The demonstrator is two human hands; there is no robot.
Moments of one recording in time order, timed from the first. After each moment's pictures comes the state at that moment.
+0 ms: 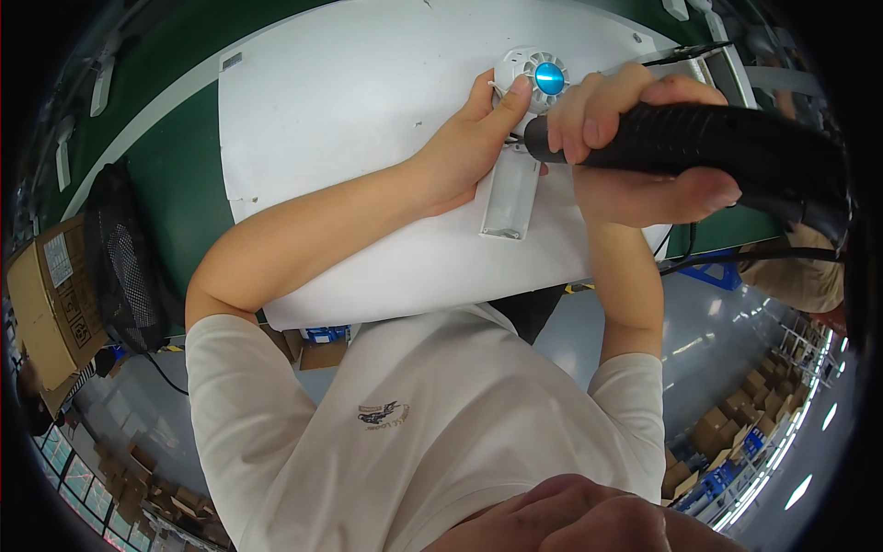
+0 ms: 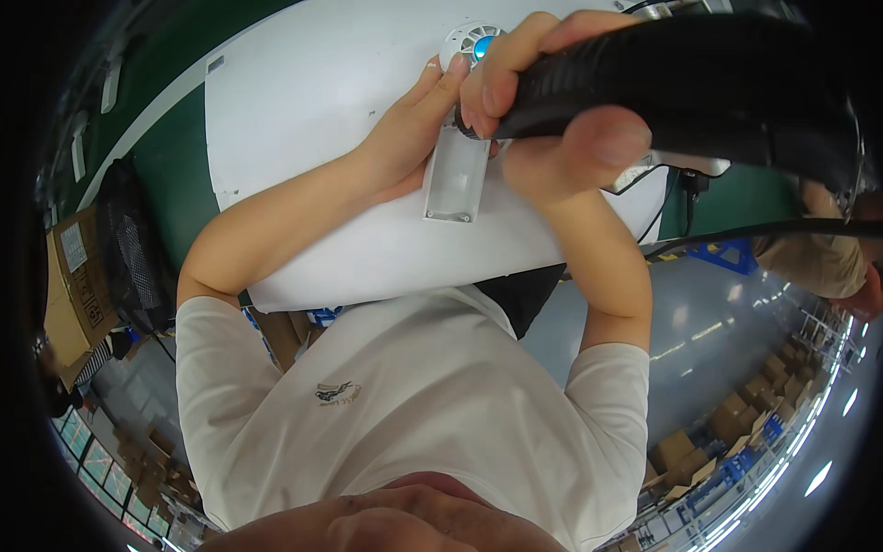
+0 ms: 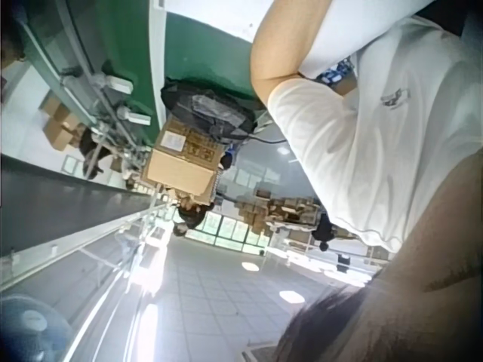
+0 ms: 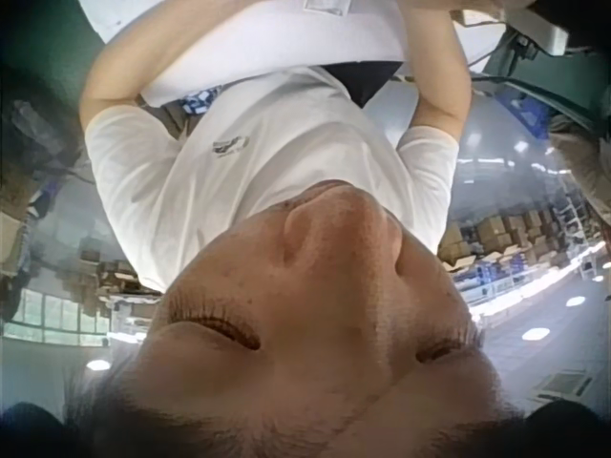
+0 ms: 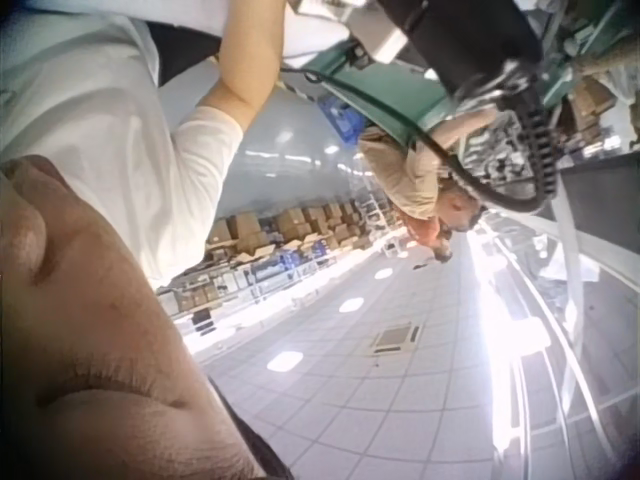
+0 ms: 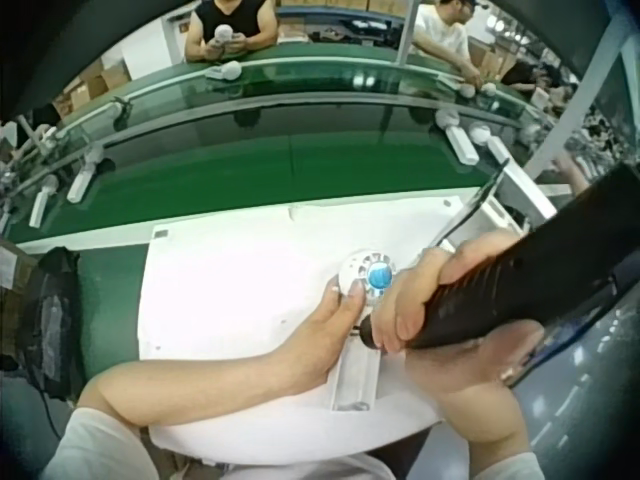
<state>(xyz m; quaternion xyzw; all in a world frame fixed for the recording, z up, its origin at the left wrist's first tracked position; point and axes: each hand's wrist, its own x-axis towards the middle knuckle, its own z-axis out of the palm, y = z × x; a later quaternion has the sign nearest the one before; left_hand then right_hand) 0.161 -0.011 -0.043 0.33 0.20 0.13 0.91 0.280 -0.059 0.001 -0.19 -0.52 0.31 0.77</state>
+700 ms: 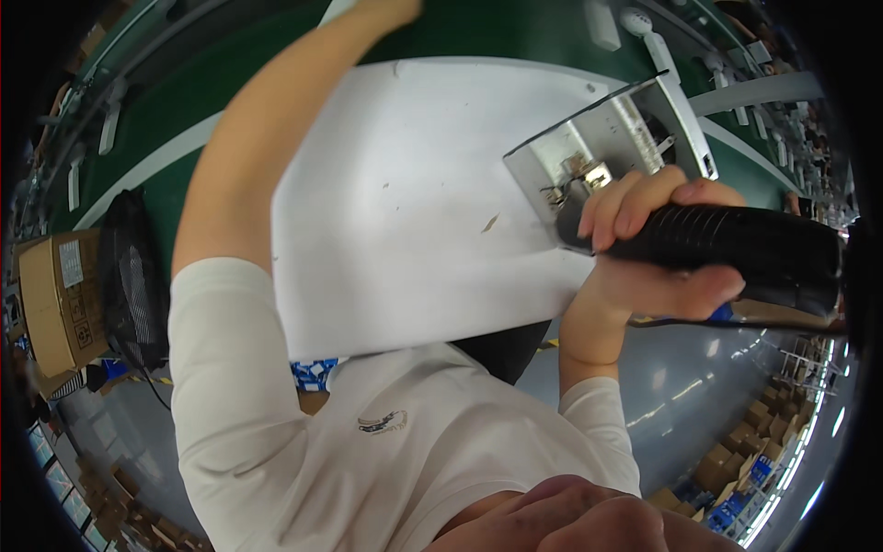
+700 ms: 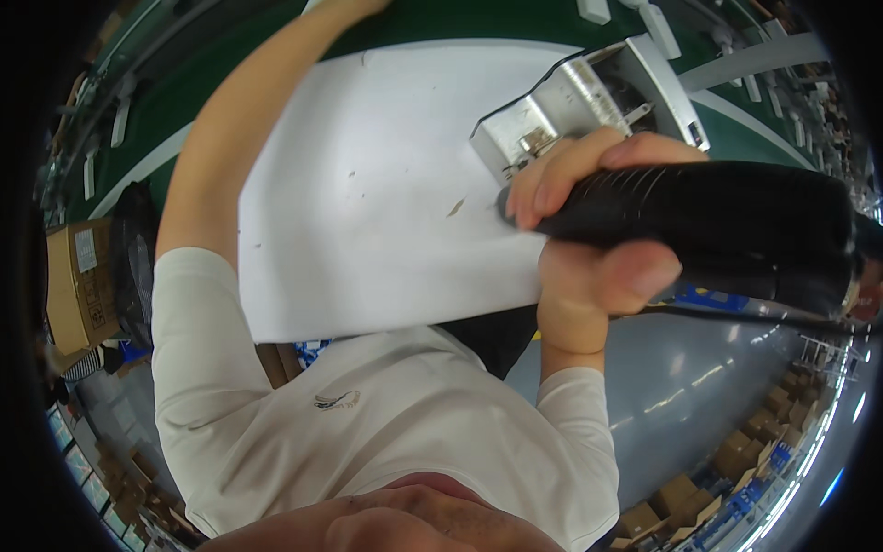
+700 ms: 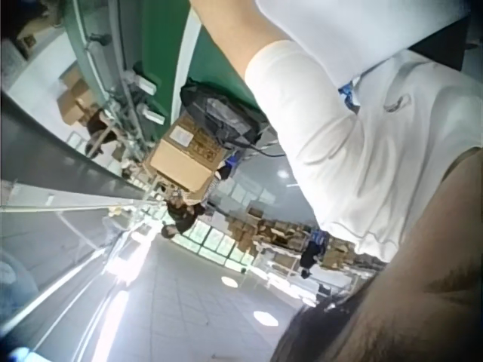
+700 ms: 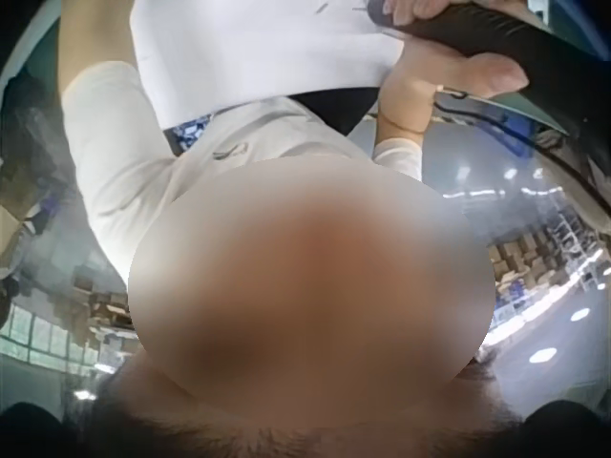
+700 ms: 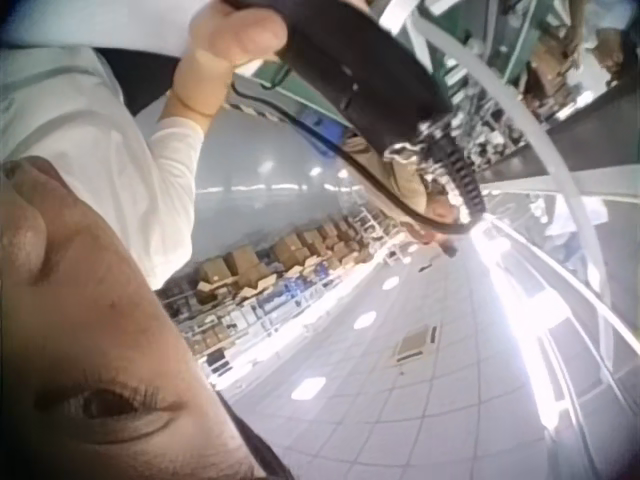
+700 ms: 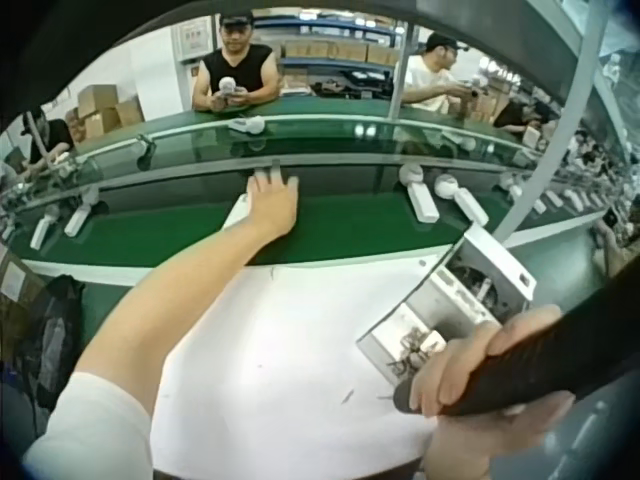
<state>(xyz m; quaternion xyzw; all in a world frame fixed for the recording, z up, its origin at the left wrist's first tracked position) 0.291 0.220 -0.047 0.89 0.34 0.31 -0.04 0.308 -0.117 0.059 -0.37 -0.50 0.14 0.78</state>
